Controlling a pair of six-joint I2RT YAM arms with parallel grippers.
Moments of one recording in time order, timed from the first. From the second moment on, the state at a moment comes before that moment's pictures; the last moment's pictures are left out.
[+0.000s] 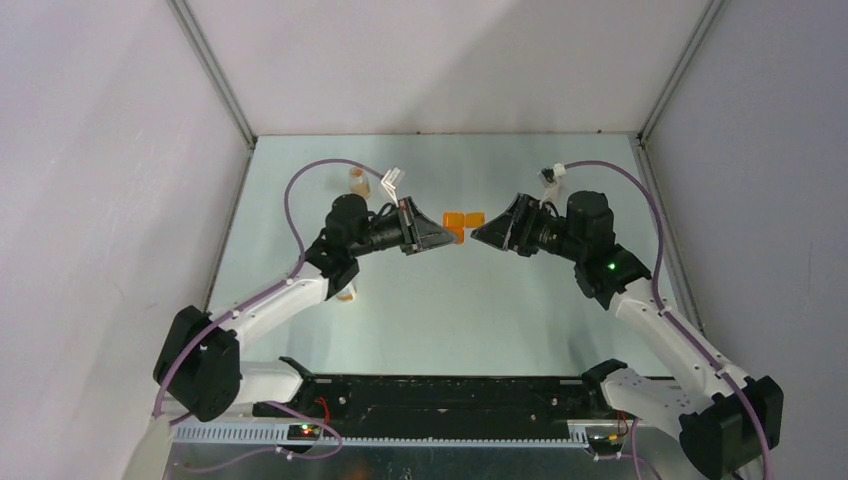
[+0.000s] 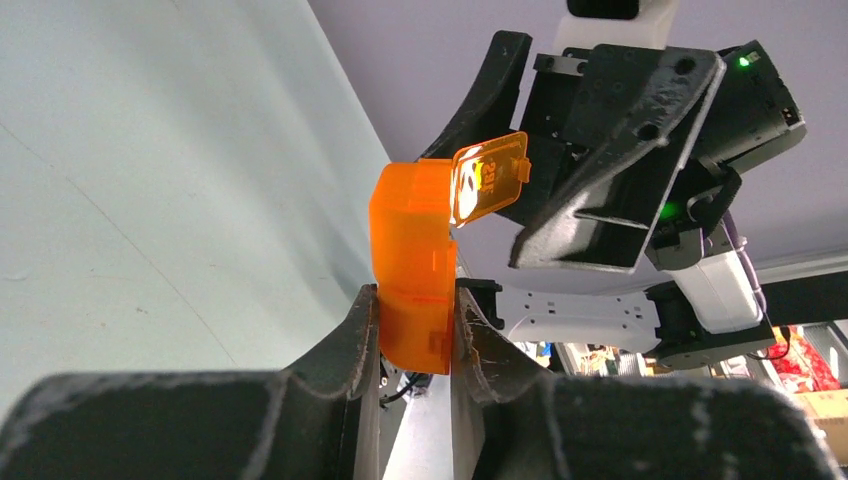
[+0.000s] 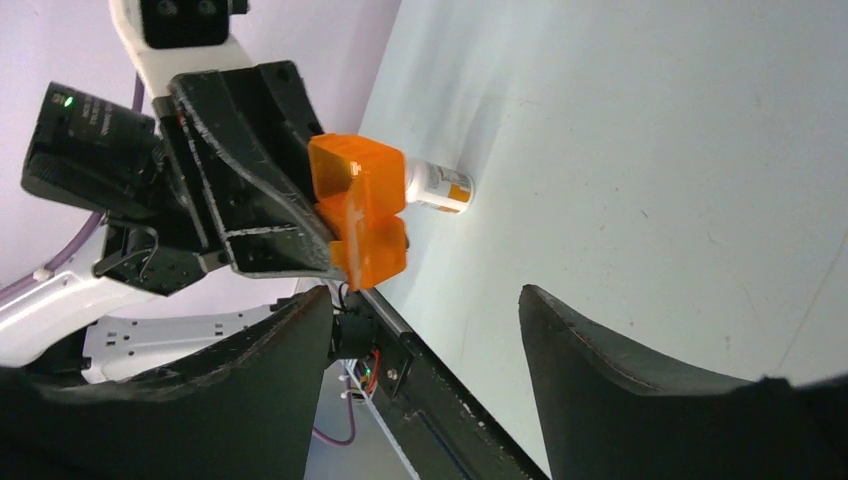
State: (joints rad) left arm -0.58 1.26 0.78 0.39 0.63 -1.00; right arm 0.44 0.99 0.86 -0.16 -0.48 0.78
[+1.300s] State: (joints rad) left arm -0.53 1.26 0.70 0.17 0.47 -0.83; right arm 0.42 1.26 0.81 -0.11 -0.51 0.71
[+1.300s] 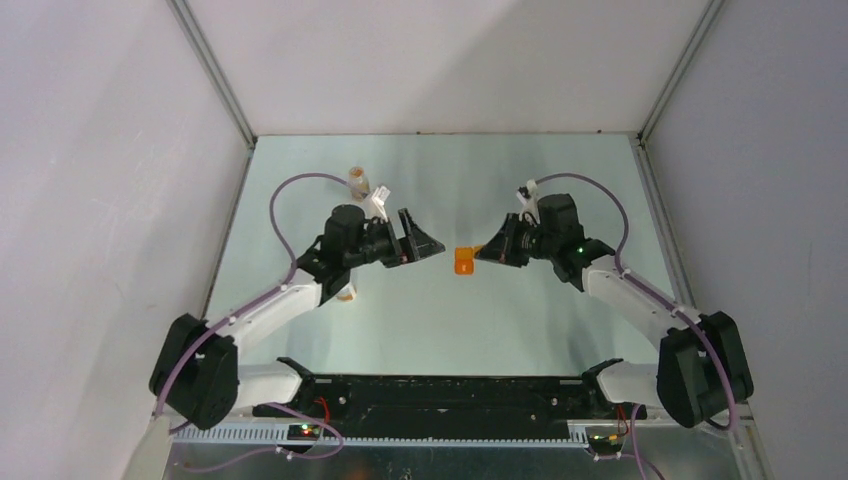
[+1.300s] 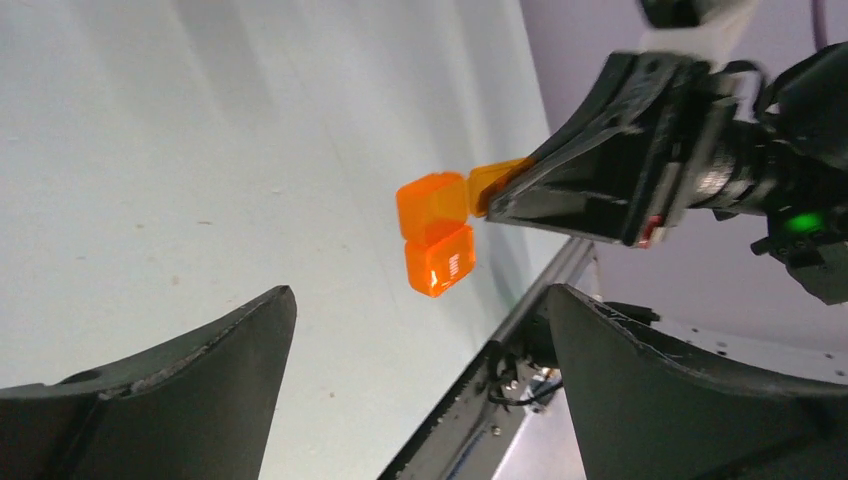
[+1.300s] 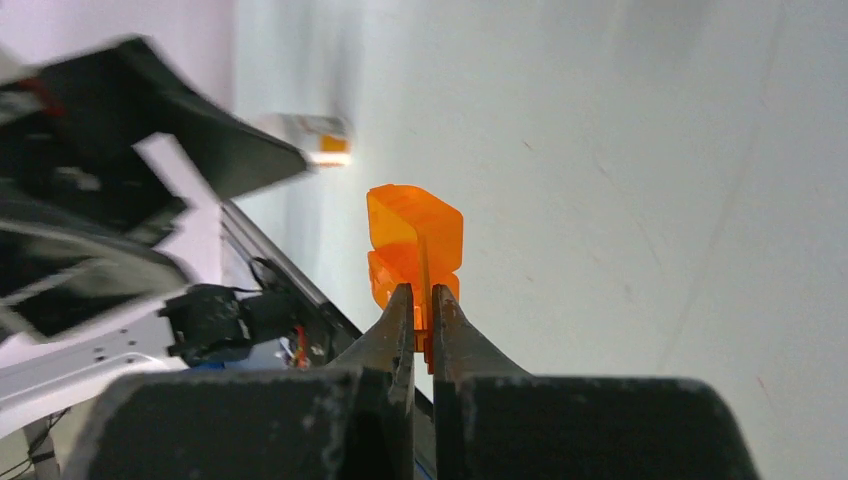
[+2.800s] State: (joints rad) left arm -0.52 0.67 0.82 -0.48 -0.39 -0.51; right arm 0.76 1.86 1.52 -0.20 0.05 0.58
